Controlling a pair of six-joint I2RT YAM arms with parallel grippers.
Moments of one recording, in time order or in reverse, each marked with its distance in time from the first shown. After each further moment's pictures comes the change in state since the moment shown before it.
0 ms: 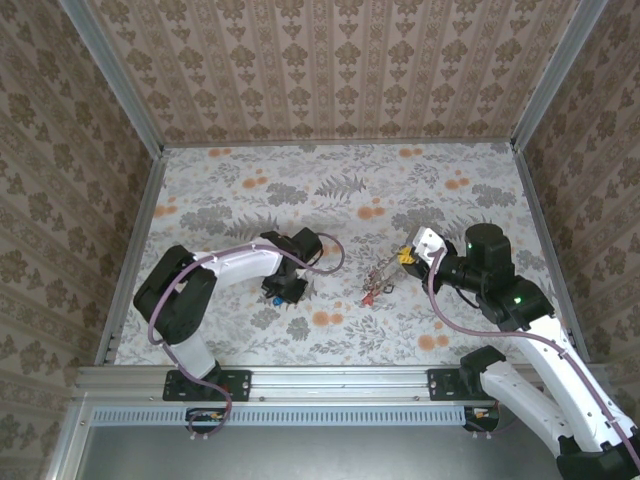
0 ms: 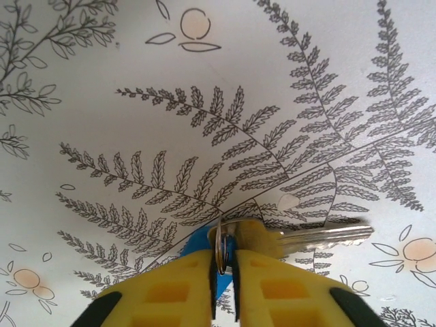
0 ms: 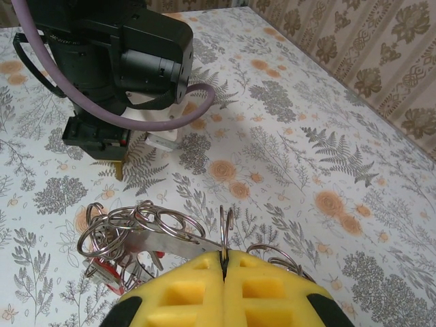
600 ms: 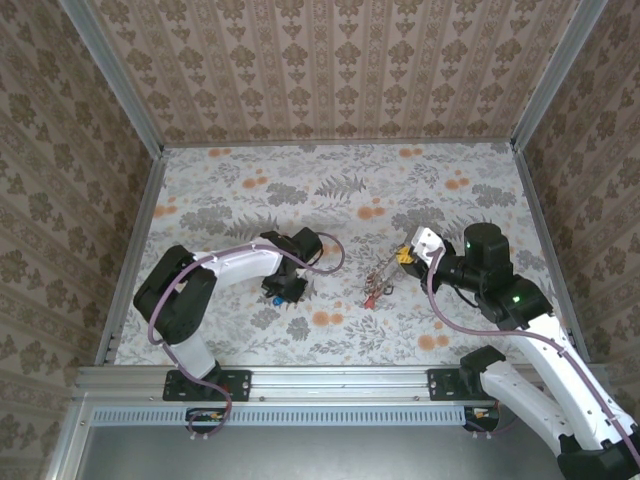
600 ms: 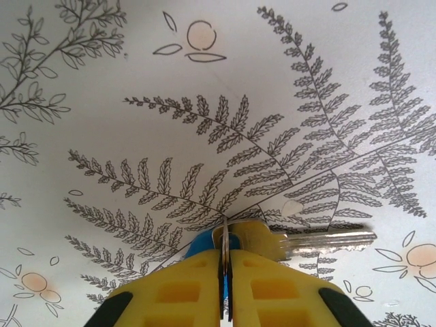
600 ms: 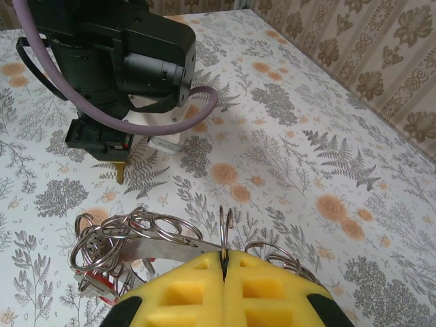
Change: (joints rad) left arm 0.000 0.000 0.001 0.006 -0.013 0.004; right arm 0.011 0.012 0.000 0.017 0.000 0.003
